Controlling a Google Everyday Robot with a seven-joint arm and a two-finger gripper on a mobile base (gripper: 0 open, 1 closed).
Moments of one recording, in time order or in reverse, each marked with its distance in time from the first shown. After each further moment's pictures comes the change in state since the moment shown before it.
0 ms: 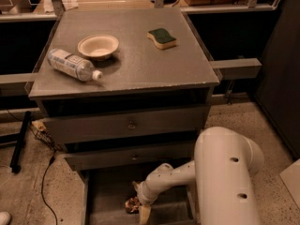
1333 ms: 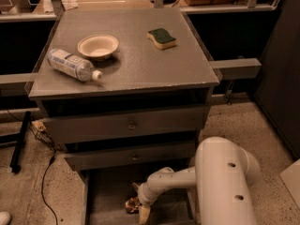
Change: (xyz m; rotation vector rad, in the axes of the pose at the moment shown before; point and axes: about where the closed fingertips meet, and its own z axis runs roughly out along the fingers) arm 0.015 -0.010 0.036 0.007 -0.047 0.008
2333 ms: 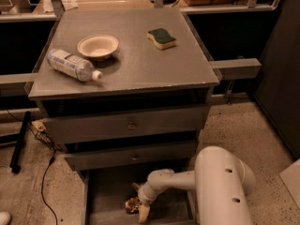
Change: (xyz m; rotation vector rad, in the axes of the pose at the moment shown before) arm 0.016 -0.011 0.030 -0.027 -0.041 0.026
